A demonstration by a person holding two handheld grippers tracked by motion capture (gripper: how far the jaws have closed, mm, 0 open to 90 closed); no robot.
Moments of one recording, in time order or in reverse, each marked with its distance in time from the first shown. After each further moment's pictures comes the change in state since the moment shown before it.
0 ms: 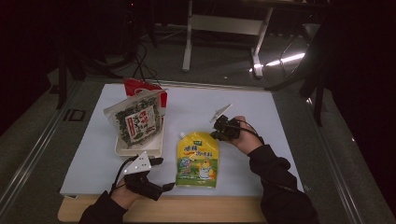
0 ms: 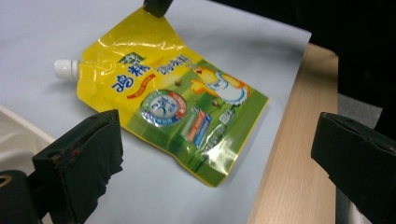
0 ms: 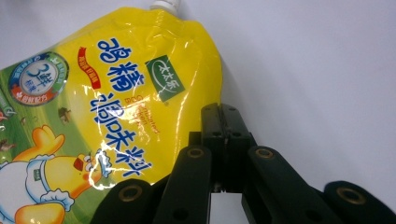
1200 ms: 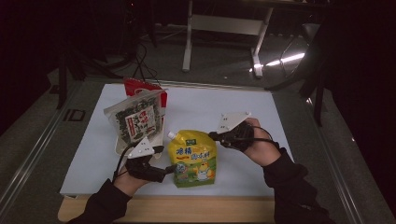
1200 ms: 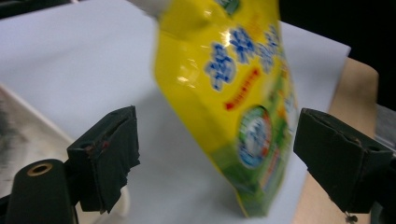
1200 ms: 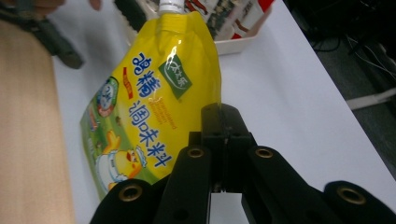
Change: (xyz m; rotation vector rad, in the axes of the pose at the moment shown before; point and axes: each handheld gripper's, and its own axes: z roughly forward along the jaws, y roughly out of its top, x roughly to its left) left arm 0.015 0.034 0.003 0.032 0.111 -0.032; right arm 0.072 0.011 -0.111 -0.245 -0.045 -0.259
